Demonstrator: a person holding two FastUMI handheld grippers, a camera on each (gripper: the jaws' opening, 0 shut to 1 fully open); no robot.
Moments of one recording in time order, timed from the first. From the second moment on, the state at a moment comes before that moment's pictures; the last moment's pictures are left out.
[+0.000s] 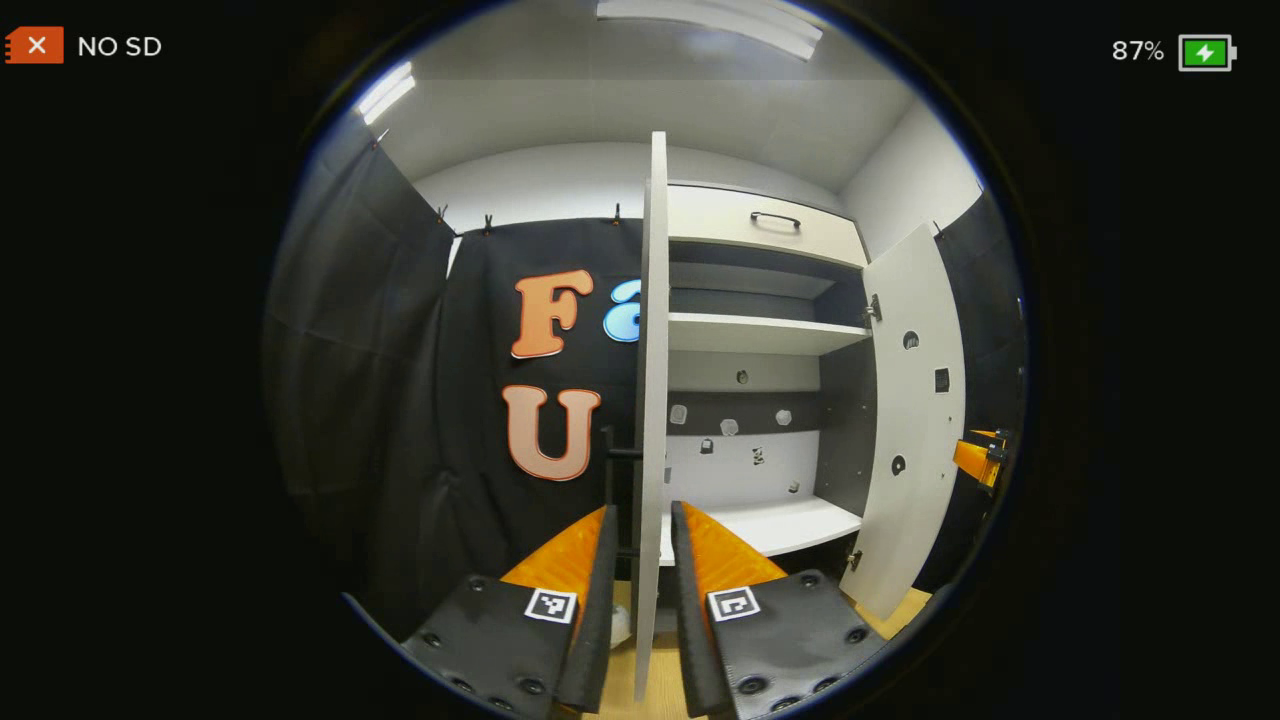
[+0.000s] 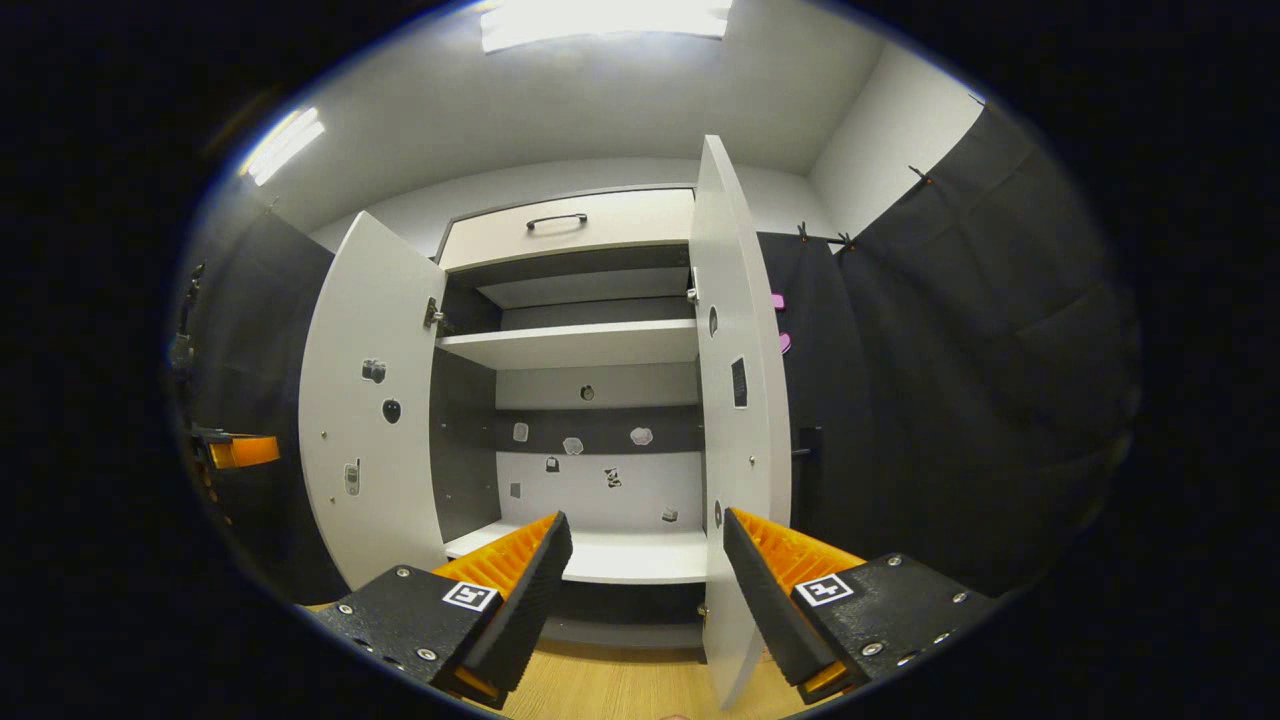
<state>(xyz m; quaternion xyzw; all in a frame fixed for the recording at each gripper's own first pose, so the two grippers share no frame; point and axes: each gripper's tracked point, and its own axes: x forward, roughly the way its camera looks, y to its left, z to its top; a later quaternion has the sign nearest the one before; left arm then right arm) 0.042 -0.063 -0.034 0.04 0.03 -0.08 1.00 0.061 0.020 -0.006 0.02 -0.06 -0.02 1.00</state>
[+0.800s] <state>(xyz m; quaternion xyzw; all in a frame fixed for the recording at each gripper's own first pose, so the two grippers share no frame) 0.022 -0.063 0.010 0.02 0.00 -0.05 1.00 0.039 -0.019 0.027 0.00 -0.06 -0.03 1.00</state>
